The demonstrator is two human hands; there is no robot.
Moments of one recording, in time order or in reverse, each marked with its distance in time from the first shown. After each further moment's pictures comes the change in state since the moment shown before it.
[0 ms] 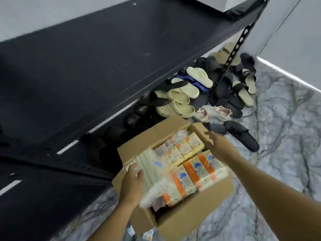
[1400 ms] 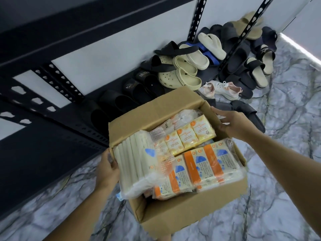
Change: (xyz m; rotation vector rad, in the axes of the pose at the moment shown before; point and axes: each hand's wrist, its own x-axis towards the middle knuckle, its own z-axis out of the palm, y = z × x) left_hand -0.010 -0.123 0.022 -0.106 0.140 -0.103; right_hand 0.001 0.066 0.023 0.011 -0.108 -0.111
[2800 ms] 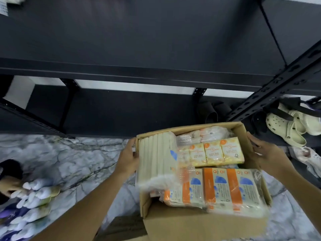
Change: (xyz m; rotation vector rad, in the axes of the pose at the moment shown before) left_hand -0.132 -0.200 -0.340 -0.321 0.242 -0.118; right_hand -0.140 -0.366 0.119 -0.103 -0.132 -0.355
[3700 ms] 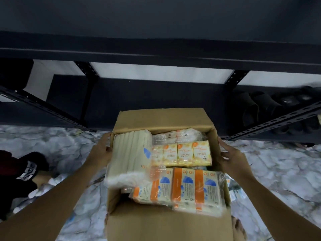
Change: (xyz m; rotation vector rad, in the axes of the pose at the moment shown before) left_hand 0.082 -0.126 -0.172 0.273 0.101 -0.104; right_hand 0.034 -0.111 0.231 0.201 -0.110 0.056
